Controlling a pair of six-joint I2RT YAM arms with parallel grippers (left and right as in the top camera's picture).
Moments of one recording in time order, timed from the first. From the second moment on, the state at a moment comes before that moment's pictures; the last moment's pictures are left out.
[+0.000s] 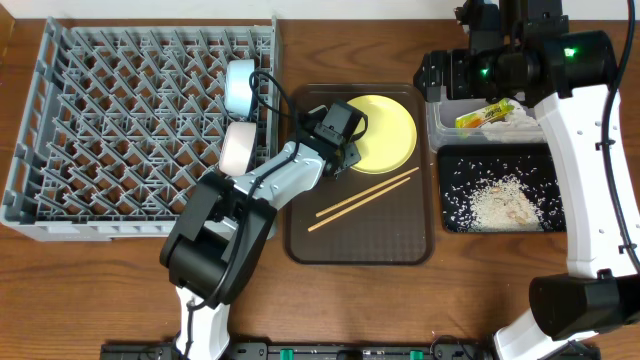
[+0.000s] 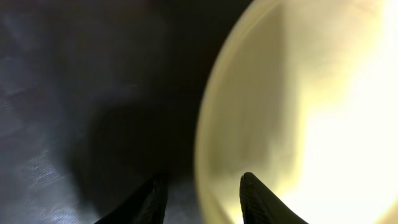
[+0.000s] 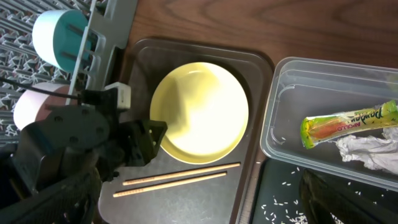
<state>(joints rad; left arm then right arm) -0.55 2.03 1.29 -0.35 -0.04 -0.96 0.17 1.78 2.00 -1.22 -0.26 0.11</state>
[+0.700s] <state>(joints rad) -0.49 2.02 1.29 -0.37 0.04 -0.87 0.17 1.78 2.00 -1.22 -0.26 0.11</state>
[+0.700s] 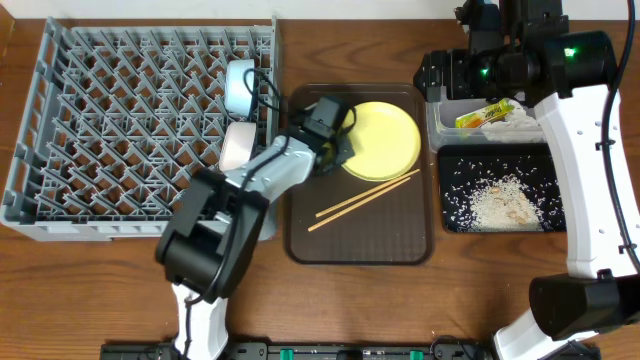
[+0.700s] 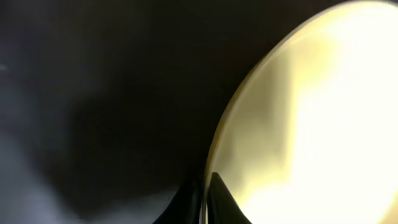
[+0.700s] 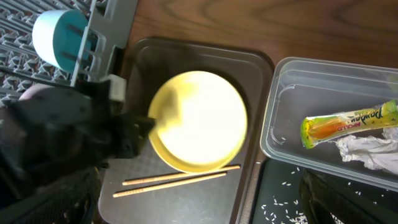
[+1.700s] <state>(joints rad) -0.45 1.83 1.49 -0.82 0.12 -0.63 0.17 1.78 2.00 -1.22 -0.26 0.11</state>
